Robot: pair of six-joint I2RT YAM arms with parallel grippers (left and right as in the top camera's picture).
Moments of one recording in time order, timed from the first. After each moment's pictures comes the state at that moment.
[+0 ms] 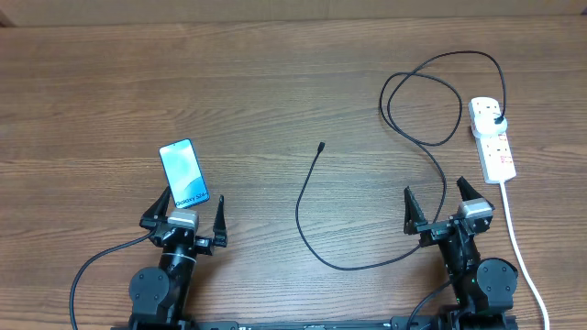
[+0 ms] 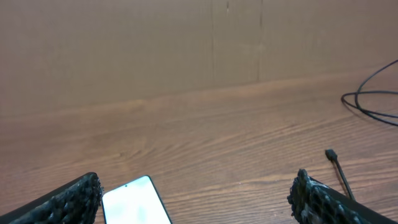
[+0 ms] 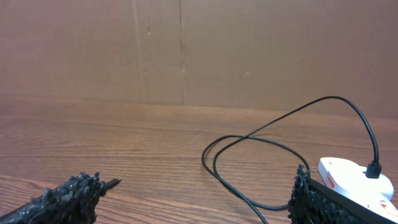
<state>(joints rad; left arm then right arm) -0.09 0.02 0.02 -0.06 0.07 0.06 0.02 0.01 0.02 -0.02 -0.17 0.01</state>
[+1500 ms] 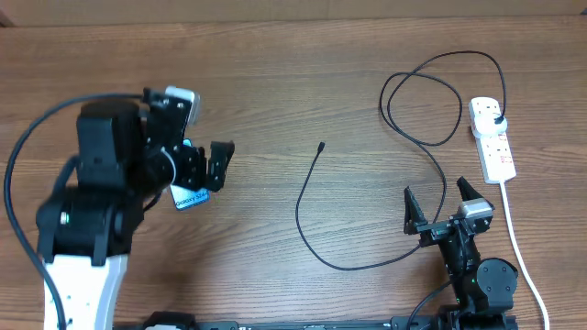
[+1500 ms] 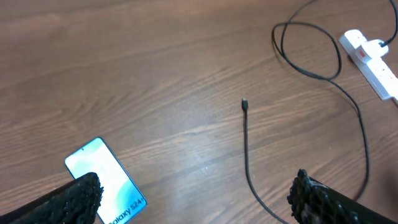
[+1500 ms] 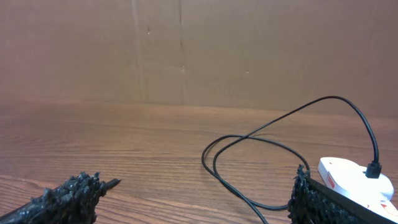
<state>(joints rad) -0.09 1.14 1.38 -1.03 0.29 0.06 0.02 0.01 0.02 -0.02 -0.17 0.01</state>
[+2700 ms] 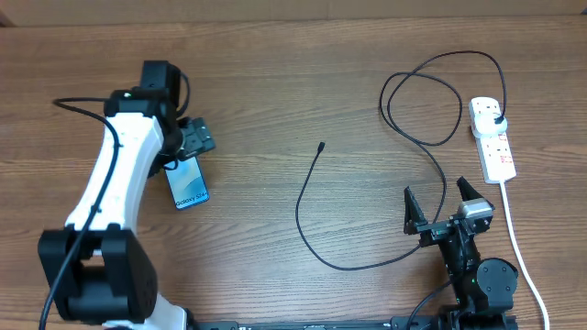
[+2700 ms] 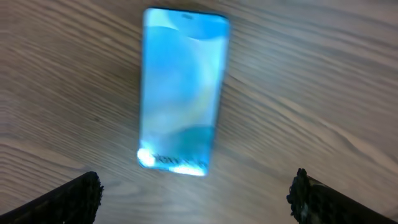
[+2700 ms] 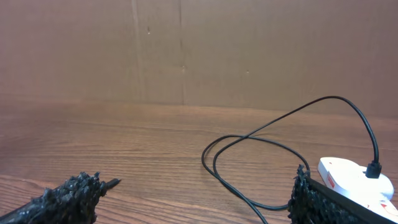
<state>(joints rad) -0.01 1.74 1.41 -1.10 -0.10 -0.51 0.02 0.01 0.02 -0.02 -0.17 0.01</state>
